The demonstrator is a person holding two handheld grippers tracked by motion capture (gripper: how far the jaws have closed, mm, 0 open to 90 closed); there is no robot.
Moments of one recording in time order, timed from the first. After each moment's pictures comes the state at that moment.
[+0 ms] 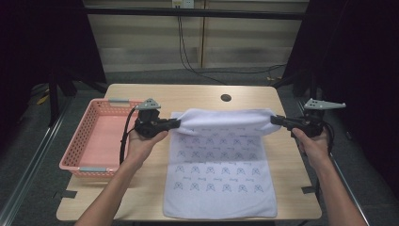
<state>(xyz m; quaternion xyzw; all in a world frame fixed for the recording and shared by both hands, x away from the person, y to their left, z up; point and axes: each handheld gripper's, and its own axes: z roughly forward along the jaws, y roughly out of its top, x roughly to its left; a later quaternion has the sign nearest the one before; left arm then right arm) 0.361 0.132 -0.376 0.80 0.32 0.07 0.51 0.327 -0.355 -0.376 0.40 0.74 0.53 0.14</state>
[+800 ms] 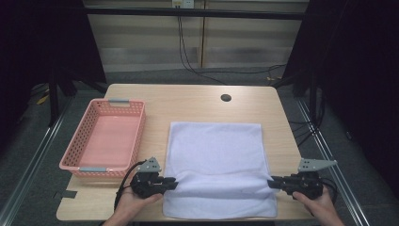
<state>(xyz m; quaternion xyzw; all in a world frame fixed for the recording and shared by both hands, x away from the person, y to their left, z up) 0.255 0.149 -0.473 0.86 0.27 -0.01 0.43 0.203 -0.339 -0.464 0.38 0.80 0.46 0.03</state>
